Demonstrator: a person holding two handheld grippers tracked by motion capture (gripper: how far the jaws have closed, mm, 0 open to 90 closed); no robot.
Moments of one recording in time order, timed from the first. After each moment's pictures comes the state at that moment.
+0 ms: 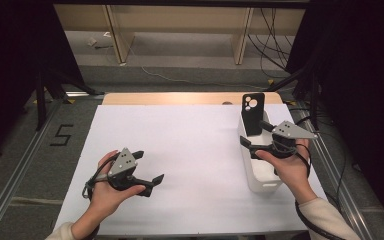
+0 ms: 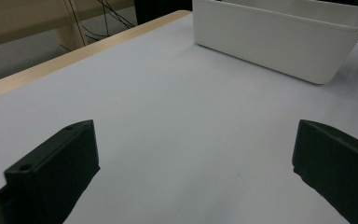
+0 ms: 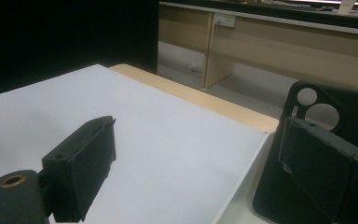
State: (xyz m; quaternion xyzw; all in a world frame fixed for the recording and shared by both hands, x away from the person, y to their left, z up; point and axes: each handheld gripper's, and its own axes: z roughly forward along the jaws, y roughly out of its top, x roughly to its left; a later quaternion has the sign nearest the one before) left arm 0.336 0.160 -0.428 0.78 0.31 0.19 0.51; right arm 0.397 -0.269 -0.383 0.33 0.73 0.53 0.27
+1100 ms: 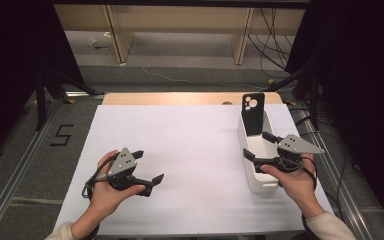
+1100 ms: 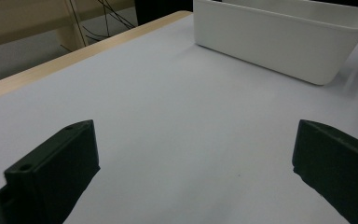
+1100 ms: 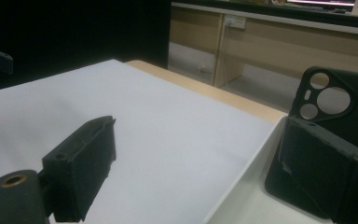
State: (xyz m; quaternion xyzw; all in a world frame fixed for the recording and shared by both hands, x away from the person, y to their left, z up) left arm 0.336 0.161 -0.428 0.78 0.31 0.19 0.51; right arm 0.368 -0.278 -0.394 0.32 0.73 0.54 0.26
